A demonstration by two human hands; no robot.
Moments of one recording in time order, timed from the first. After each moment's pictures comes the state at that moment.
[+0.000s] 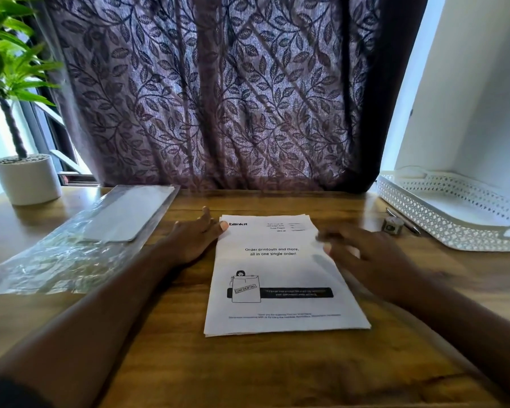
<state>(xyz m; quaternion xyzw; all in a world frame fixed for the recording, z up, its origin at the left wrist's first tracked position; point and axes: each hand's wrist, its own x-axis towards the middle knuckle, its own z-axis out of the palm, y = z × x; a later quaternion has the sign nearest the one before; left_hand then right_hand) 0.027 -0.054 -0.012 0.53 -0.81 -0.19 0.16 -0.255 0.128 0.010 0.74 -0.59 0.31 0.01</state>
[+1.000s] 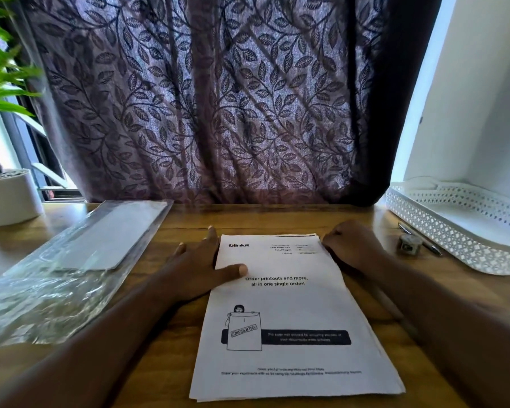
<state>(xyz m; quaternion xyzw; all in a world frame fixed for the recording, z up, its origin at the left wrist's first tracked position) 0.018 -0.086 -0.034 0.48 -0.85 -0.16 0.11 -0.288 -0.014 -0.007 0.52 -0.80 0.29 -0.03</state>
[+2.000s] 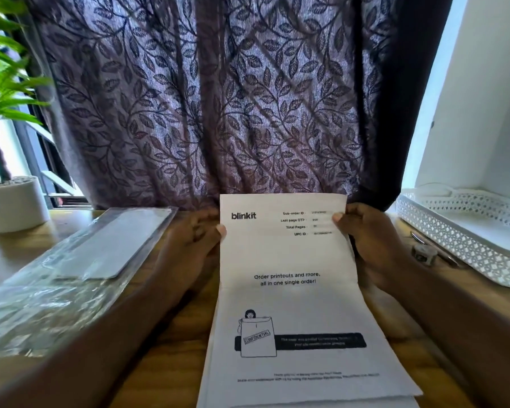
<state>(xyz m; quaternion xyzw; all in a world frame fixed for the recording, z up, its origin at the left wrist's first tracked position) 0.011 -0.064 -0.009 0.40 -0.70 -0.31 0.50 -0.278 -0.005 0.009 0.45 -0.56 0.64 -0.28</state>
